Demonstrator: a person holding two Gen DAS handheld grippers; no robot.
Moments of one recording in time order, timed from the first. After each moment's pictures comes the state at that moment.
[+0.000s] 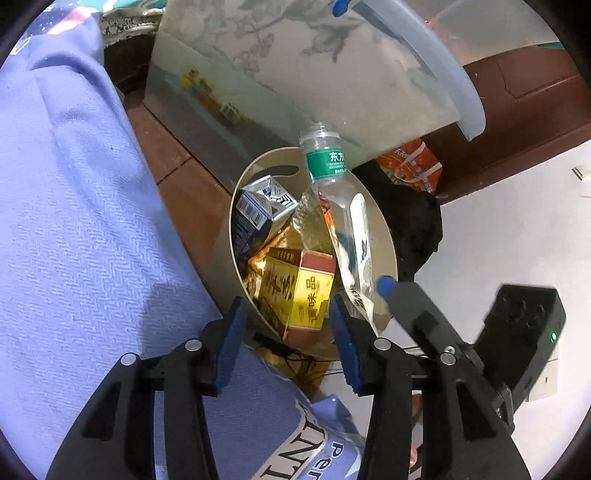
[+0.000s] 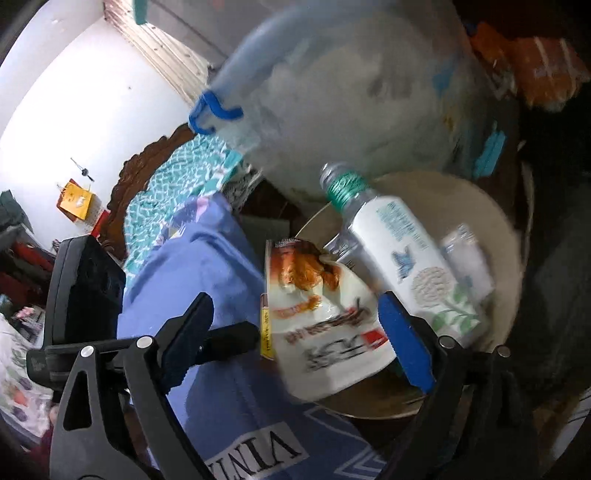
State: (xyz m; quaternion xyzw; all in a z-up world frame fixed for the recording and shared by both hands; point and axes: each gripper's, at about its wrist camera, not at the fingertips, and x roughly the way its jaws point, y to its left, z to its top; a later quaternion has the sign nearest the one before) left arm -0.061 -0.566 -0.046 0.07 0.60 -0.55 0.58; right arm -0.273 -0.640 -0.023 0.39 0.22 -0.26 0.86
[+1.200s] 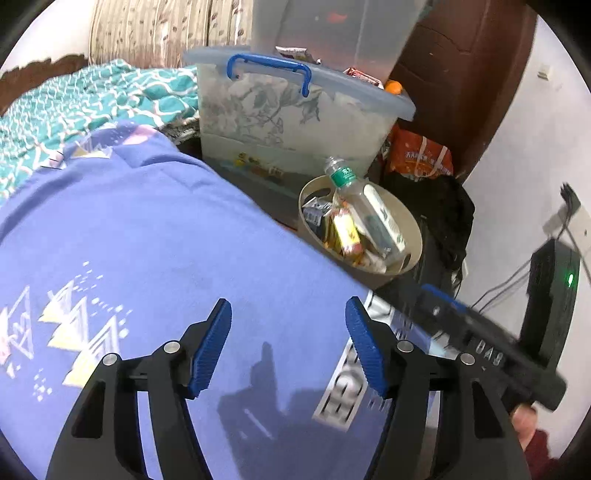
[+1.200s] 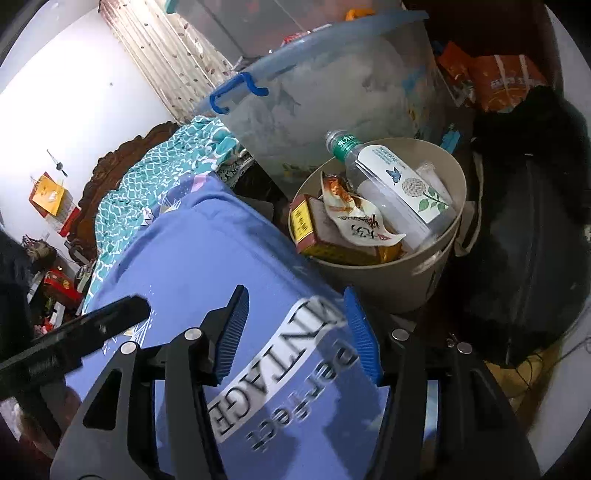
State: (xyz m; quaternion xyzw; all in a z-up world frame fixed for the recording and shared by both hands) left arm -0.086 -0.410 0.028 0.19 0.40 -0.55 0.71; right arm -0.291 -0.511 0.004 0.37 0.24 -0.33 0.83
